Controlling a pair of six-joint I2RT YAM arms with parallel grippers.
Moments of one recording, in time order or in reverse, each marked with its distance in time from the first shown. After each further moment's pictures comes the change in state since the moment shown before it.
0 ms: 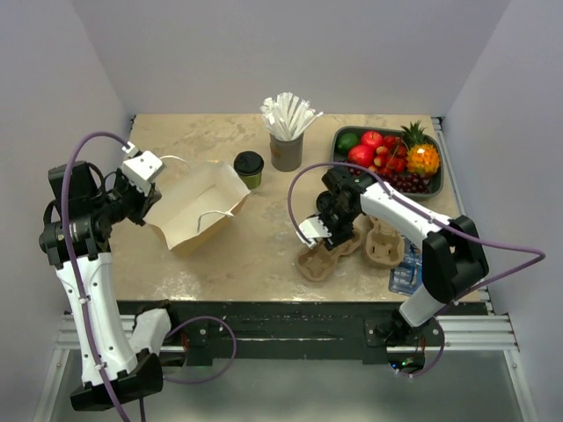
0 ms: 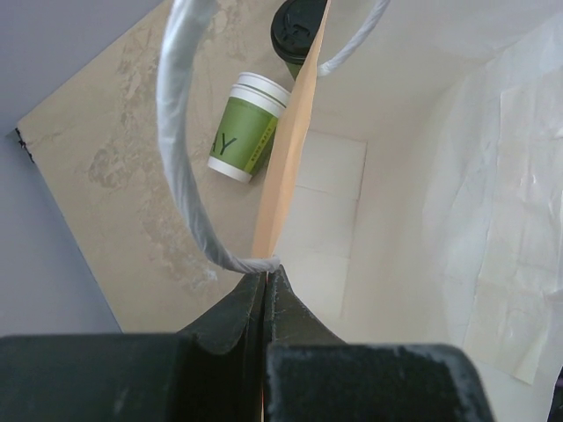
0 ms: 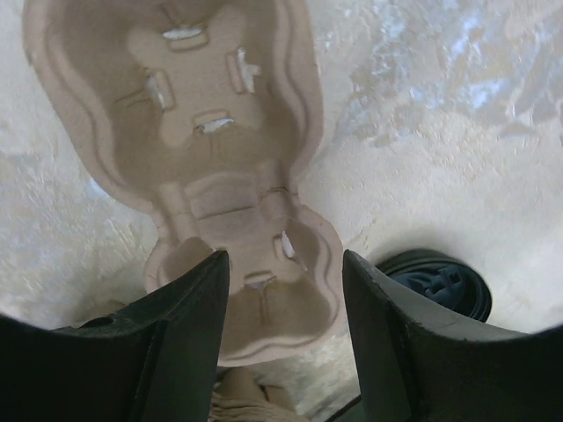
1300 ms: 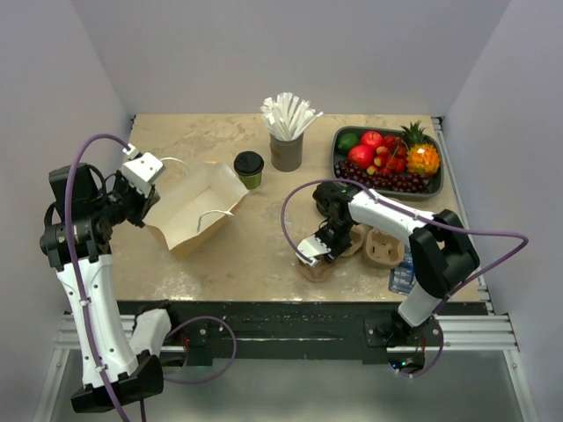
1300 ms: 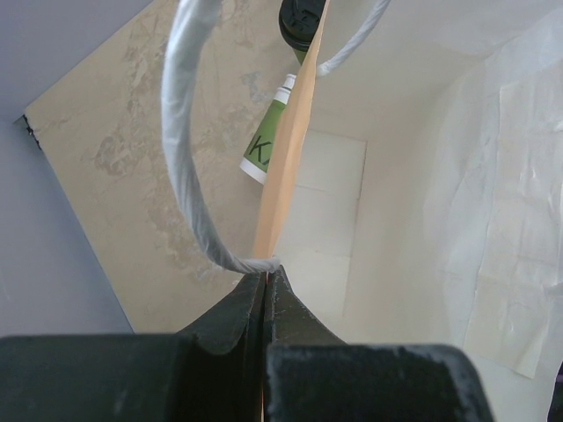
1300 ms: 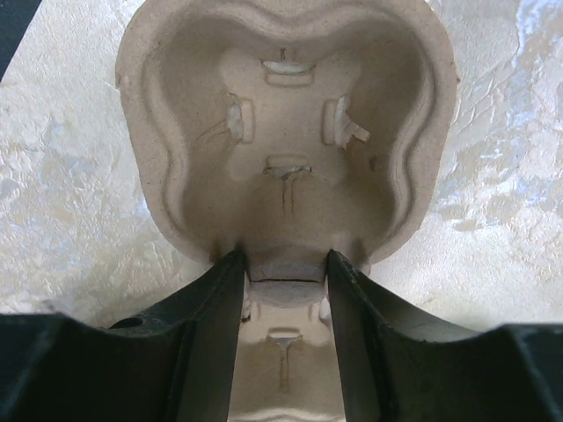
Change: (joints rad) left arm 0.000 -0.015 -0.008 -0.014 -0.040 0.007; right arm 0.074 0.059 -0.072 -0.034 0.032 -0.155
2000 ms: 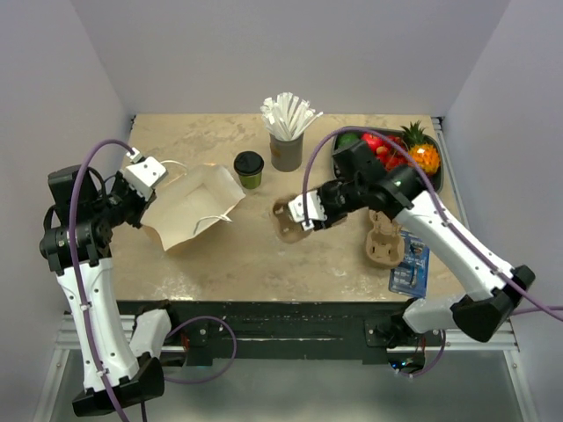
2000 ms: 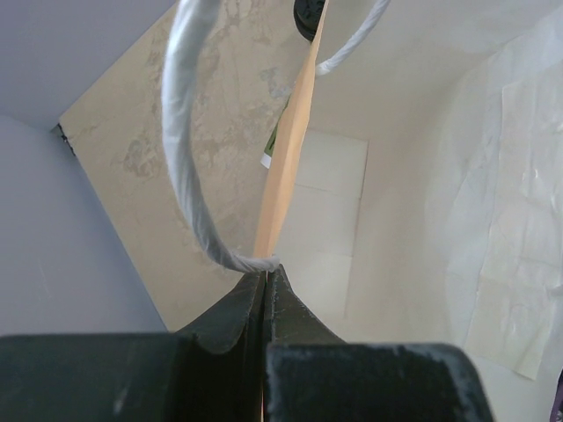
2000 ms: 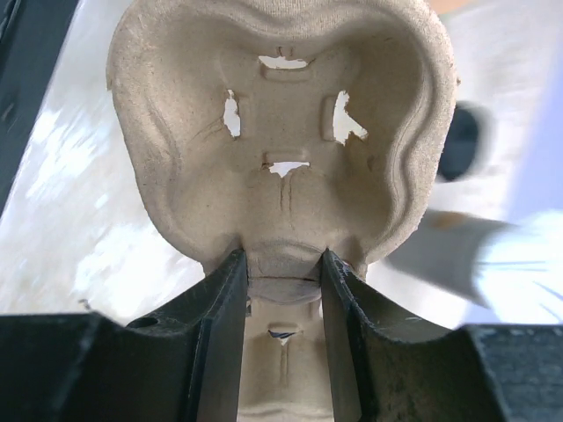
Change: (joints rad) left arm 0.000 -0.016 -0.007 0.009 -0.028 0.064; right arm 0.075 -0.309 0.336 -0.061 -0.145 0.416
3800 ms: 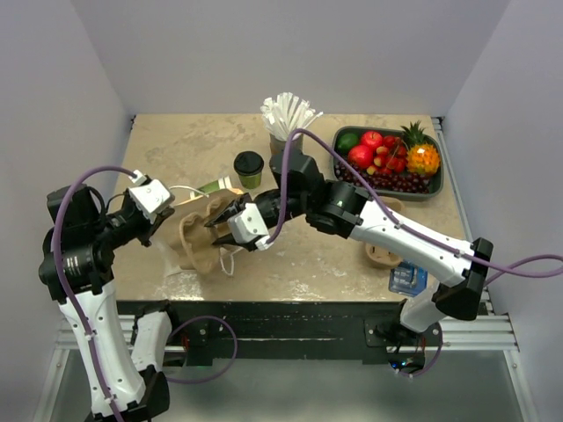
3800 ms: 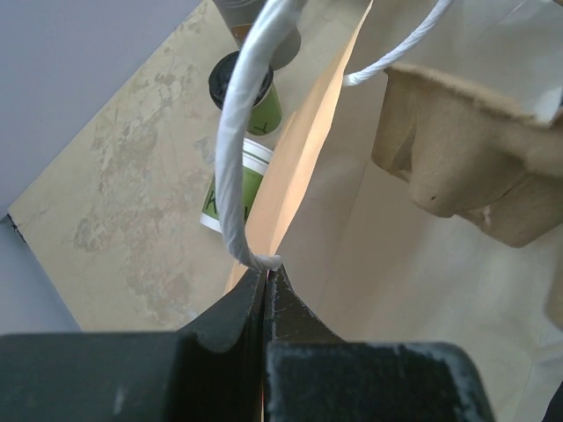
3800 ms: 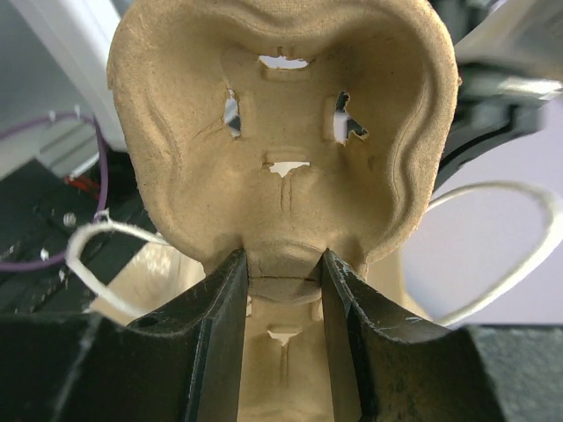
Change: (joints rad) left arm 0.000 -0.103 -0.004 -0.100 0.243 0.040; right arm 0.384 0.164 0.174 0.719 -0.342 0.414
